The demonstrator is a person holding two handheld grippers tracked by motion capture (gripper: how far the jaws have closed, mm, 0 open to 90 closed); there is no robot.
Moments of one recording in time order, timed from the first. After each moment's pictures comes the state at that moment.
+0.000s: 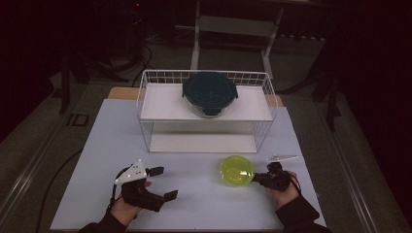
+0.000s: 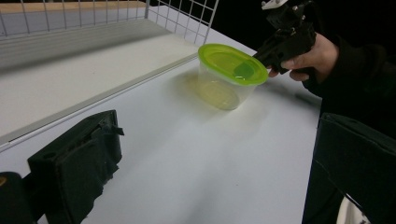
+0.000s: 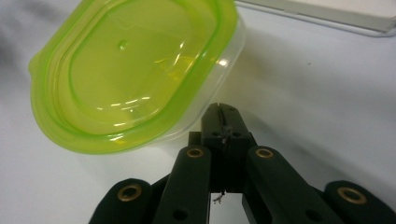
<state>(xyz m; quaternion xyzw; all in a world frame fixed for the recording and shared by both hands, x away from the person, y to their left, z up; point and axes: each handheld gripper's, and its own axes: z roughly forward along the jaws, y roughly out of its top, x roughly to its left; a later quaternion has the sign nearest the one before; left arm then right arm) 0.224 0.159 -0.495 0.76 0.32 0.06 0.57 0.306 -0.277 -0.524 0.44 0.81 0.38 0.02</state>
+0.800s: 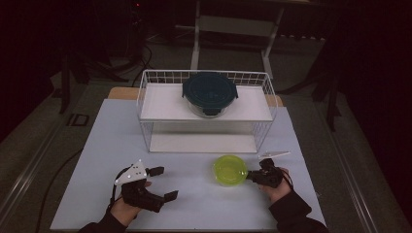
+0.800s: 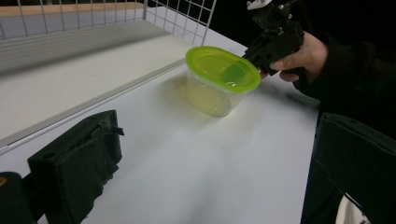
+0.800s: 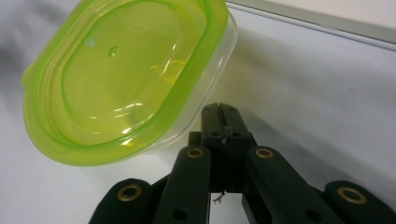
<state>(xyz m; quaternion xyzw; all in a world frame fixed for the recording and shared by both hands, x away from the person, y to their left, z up) 0.223 0.158 -0.494 0.76 0.31 0.06 0.57 0.318 -0.254 -0.527 0.43 0.82 0.38 0.00</state>
